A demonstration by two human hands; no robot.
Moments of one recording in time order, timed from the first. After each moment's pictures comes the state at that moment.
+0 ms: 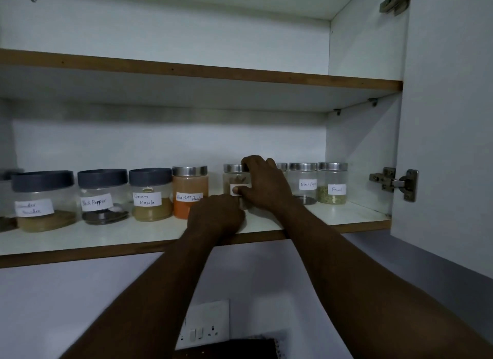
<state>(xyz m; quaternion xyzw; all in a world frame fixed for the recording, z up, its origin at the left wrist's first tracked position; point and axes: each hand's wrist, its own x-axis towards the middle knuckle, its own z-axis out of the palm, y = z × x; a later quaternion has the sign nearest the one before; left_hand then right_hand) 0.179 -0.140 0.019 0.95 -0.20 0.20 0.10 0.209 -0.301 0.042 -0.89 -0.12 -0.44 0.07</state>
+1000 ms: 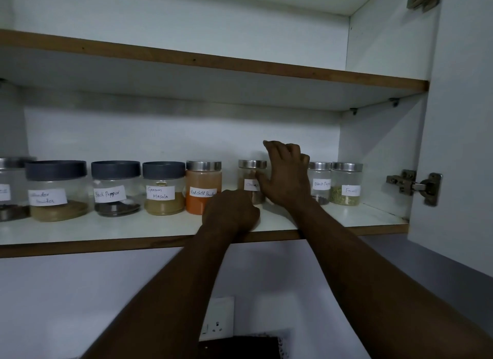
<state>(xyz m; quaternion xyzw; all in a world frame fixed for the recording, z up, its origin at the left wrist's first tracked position) 0.185 -0.140 0.016 0.95 -0.19 0.22 0.15 0.208 -0.300 0.046 -0.83 -0.05 -0.55 0.02</state>
